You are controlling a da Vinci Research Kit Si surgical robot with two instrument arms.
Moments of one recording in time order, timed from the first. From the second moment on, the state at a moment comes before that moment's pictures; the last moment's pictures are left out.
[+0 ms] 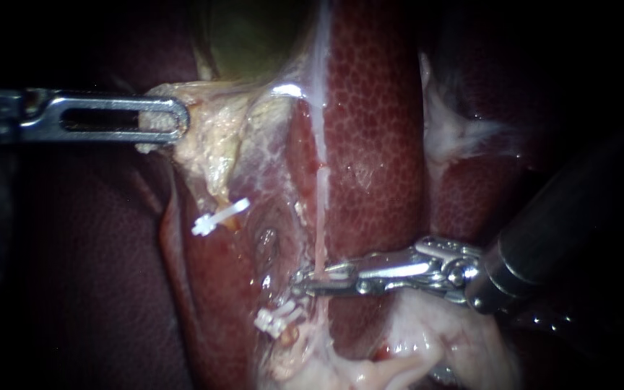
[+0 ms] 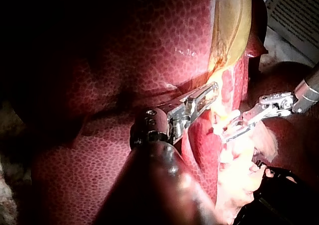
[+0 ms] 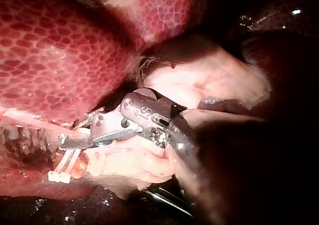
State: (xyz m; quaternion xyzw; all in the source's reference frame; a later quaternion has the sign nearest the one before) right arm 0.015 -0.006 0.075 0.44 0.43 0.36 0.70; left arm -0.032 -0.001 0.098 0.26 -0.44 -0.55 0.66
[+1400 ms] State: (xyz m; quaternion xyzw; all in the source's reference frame) right arm 0.012 -0.005 0.074 0.34 0.51 0.26 0.74; left arm -0.032 -0.001 0.098 0.26 -0.44 -0.55 0.66
